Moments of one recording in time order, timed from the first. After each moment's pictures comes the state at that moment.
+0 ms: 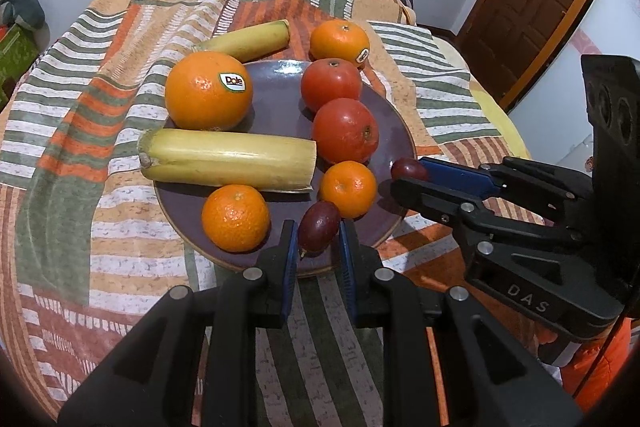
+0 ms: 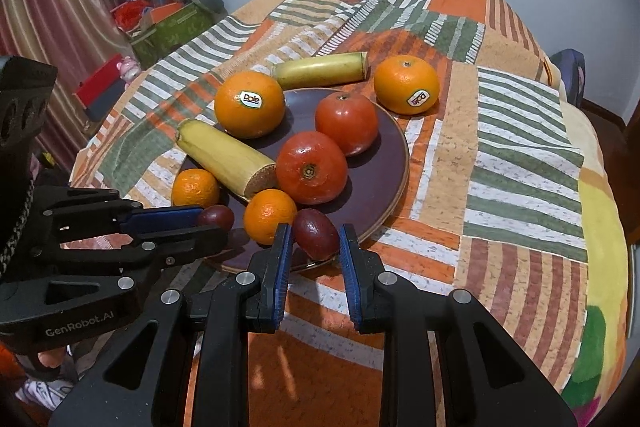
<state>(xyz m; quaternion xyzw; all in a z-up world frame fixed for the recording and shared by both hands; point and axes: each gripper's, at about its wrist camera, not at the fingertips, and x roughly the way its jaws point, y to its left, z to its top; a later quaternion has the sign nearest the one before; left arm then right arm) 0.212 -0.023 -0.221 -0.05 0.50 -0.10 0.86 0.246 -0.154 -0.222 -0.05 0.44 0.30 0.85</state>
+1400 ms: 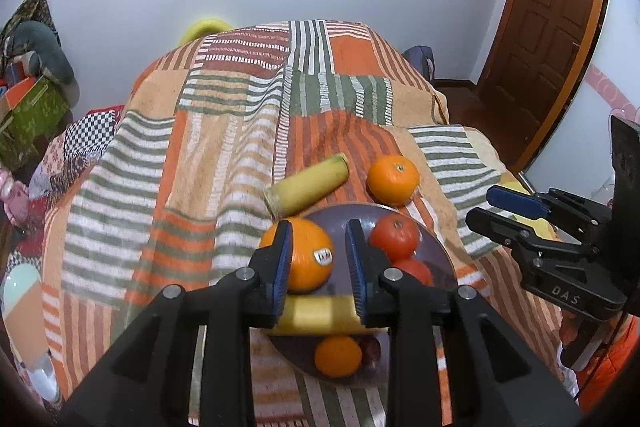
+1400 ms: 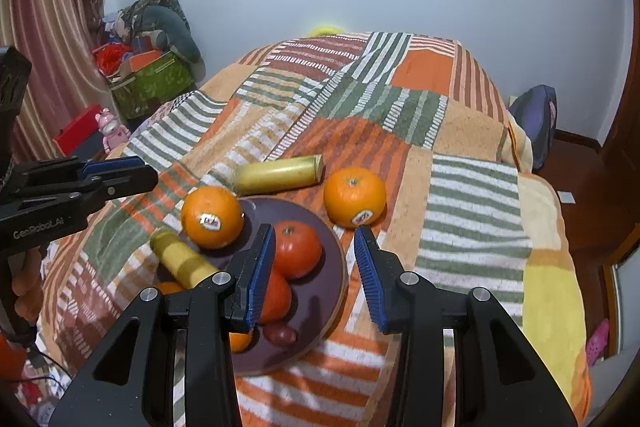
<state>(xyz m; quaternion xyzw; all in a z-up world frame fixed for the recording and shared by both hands) 0.270 0.026 -0.136 -0.01 0.40 -0.06 0.91 0.291 -0.163 -0.164 -0.03 0.36 0.26 0.89</state>
